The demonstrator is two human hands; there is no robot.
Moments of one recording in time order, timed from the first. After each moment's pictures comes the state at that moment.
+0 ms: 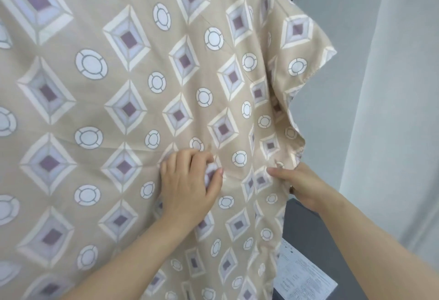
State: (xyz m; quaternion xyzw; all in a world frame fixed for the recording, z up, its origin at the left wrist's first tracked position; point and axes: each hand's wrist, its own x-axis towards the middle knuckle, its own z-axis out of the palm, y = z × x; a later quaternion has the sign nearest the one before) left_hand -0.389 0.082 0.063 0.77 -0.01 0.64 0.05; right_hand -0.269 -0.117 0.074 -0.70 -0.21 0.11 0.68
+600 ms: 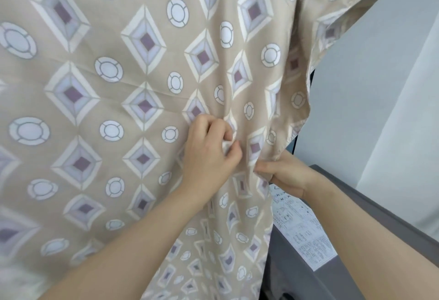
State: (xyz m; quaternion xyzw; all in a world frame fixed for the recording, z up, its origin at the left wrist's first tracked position) left_hand -0.412 0.069 0.042 0.80 0.00 0.56 0.20; right_hand -0.315 -0.072 0.035 -0.64 -0.35 0.29 0.62
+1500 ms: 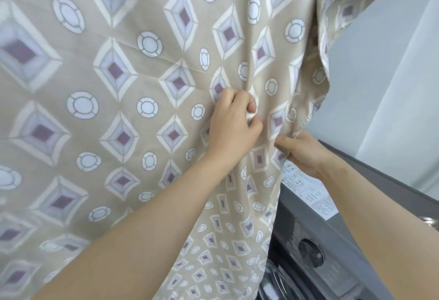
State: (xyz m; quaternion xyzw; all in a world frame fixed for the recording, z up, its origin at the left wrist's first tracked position) left_hand -0.468 0.073 0.054 0.85 0.00 0.46 0.28; right_hand -0.385 -0.063 0.025 -0.69 -0.26 0.17 0.65
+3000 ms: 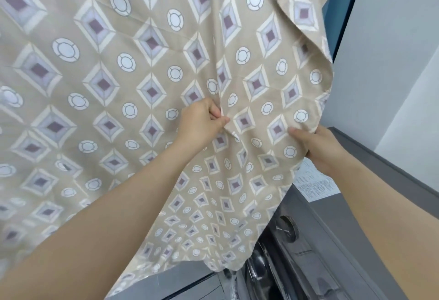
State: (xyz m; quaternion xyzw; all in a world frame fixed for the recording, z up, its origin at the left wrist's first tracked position) left_hand -0.484 0.050 0.015 0.85 0.22 0.35 0.32; right_hand -0.338 -0.143 -0.023 -0.67 -0.20 0.19 0.69
